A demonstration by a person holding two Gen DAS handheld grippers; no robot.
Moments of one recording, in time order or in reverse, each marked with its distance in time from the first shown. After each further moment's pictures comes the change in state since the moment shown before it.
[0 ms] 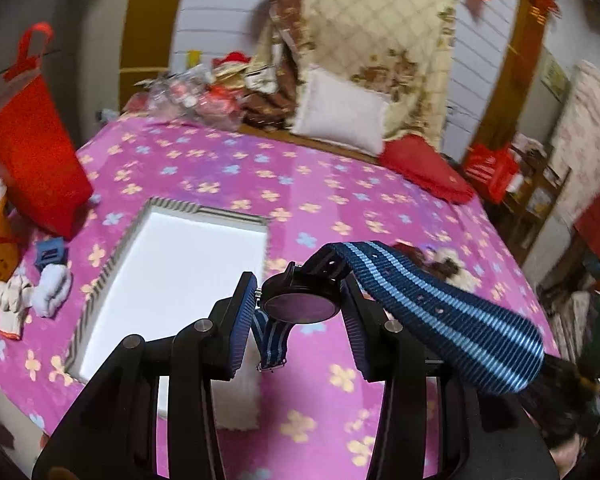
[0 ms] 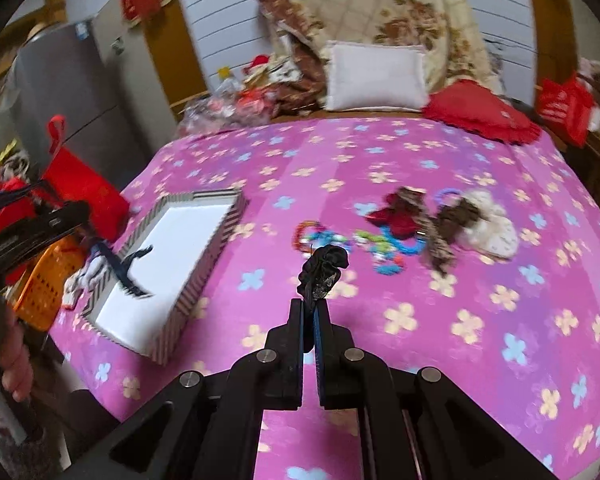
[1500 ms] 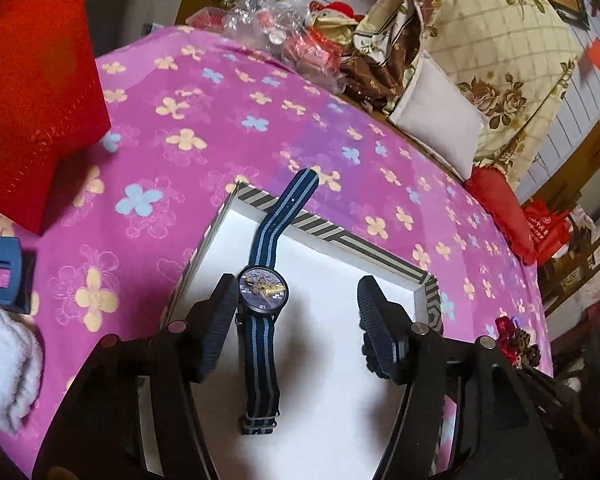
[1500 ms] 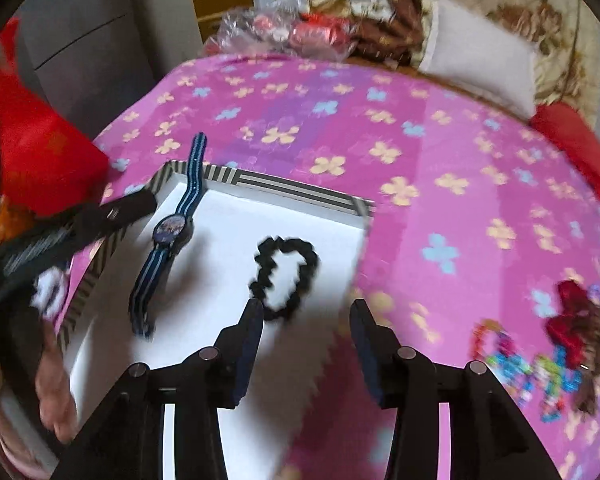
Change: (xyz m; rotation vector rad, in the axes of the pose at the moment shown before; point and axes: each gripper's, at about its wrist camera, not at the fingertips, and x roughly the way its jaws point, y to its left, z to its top) left arm 0.180 0.191 0.048 -0.272 0.111 0.017; right arm 0.234 0.155 0.098 -0.198 0.204 -0.050
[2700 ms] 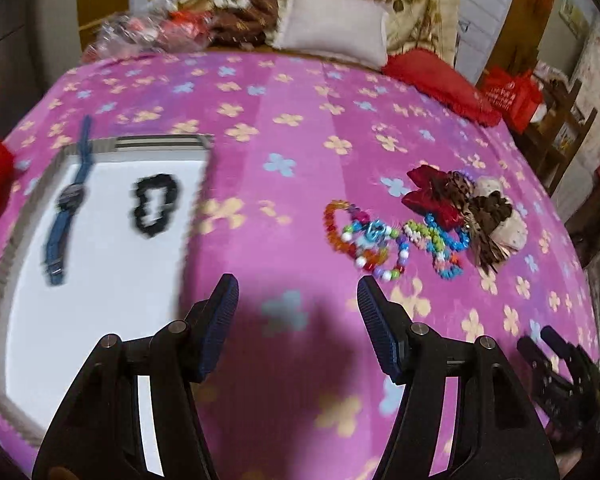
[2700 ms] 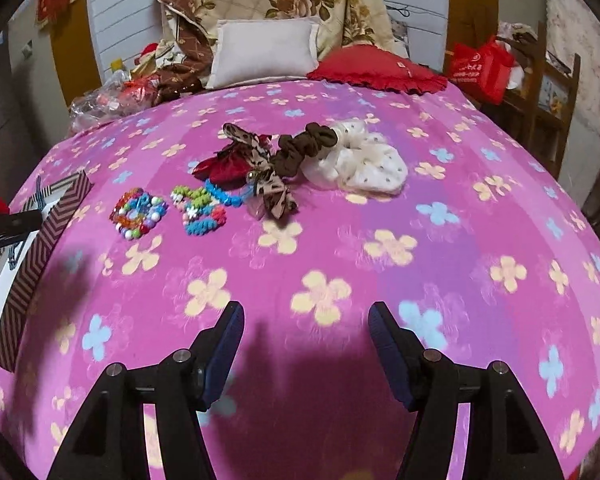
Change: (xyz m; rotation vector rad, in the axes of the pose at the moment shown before) left arm 0.004 -0.226 -0.145 0.363 0.157 0.039; right arm -0.115 -0.260 -0.236 0.368 -0.156 -0.247
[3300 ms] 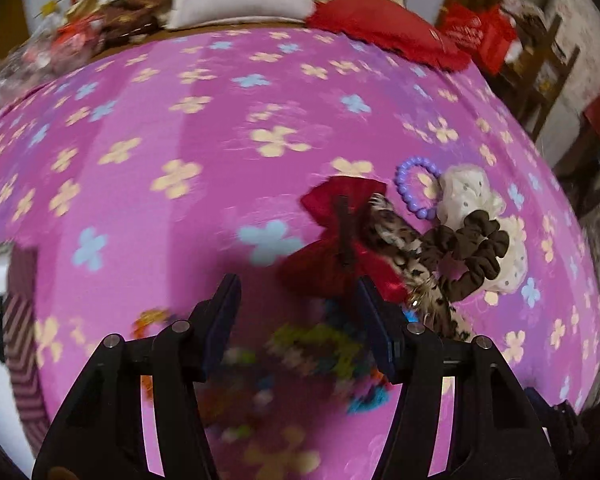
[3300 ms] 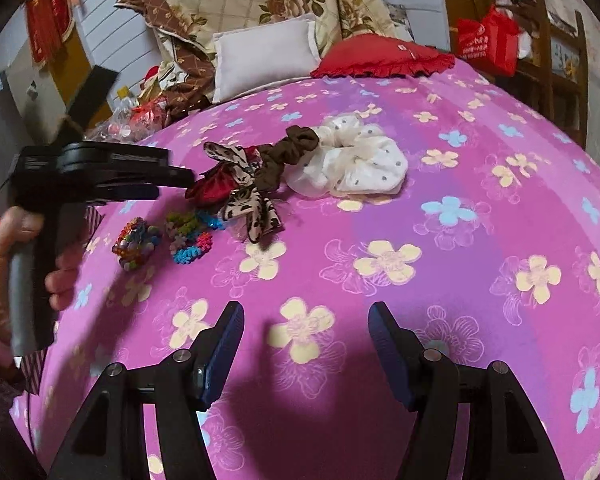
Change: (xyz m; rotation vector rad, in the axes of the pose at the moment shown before) left arm 0.120 -0.131 0.074 0.205 0.131 -0.065; right arm 0.026 -0.043 0.011 0.105 0.004 0.147
